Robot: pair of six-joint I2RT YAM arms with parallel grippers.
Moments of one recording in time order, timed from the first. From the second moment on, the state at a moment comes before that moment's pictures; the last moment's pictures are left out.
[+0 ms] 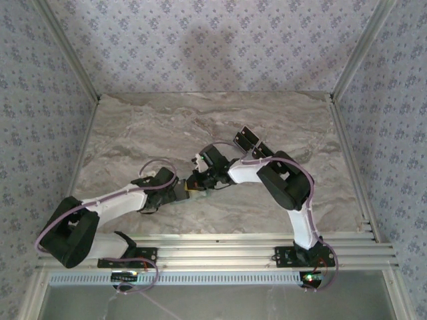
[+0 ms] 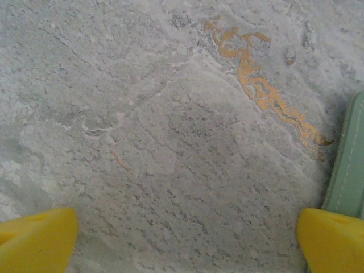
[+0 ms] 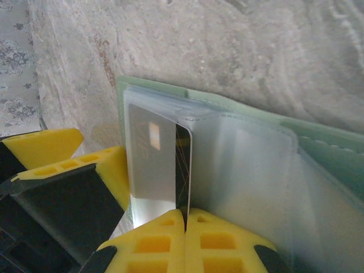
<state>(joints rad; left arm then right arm) -0.63 1.31 0.55 -0.57 -0.38 -0.93 0.82 2.06 1.17 0.03 -0.62 0.77</state>
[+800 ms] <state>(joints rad) -0.56 1.22 0.56 -0.63 -0.37 -0.93 0.86 1.90 1.29 -0.35 -0.37 0.60</state>
